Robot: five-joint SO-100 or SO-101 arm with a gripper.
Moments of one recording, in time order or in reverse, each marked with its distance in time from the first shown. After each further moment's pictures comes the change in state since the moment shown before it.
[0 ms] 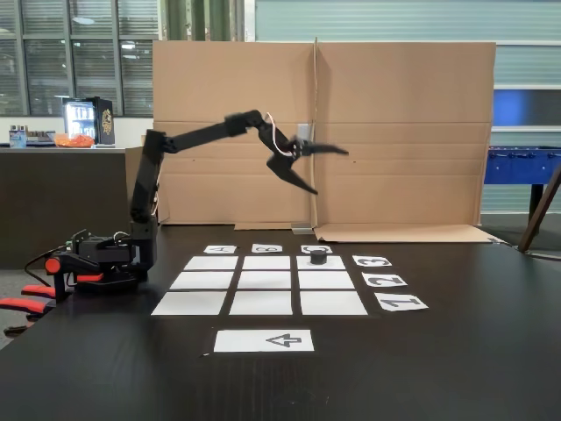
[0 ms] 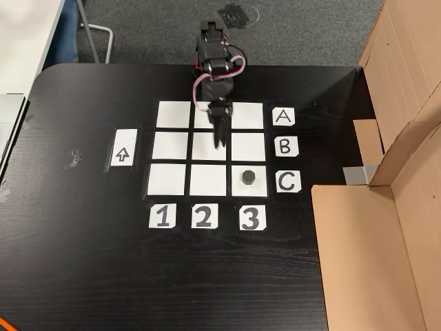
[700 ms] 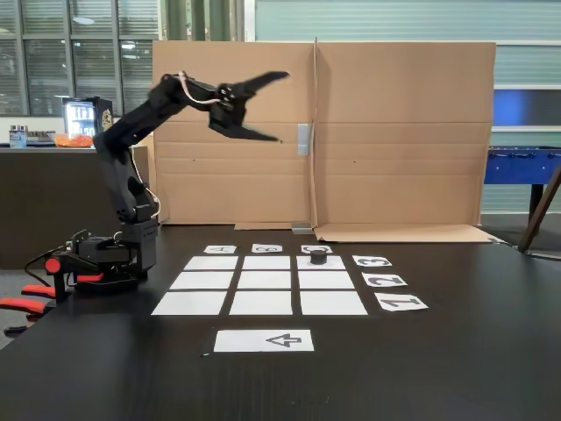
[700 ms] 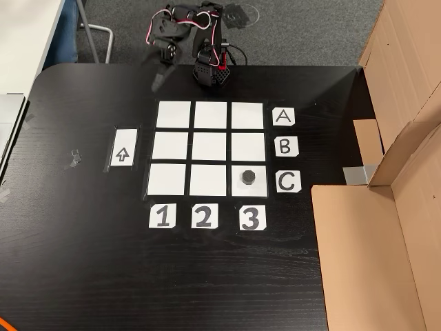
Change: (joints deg) arm 29.8 35.5 20.1 -6.2 -11.2
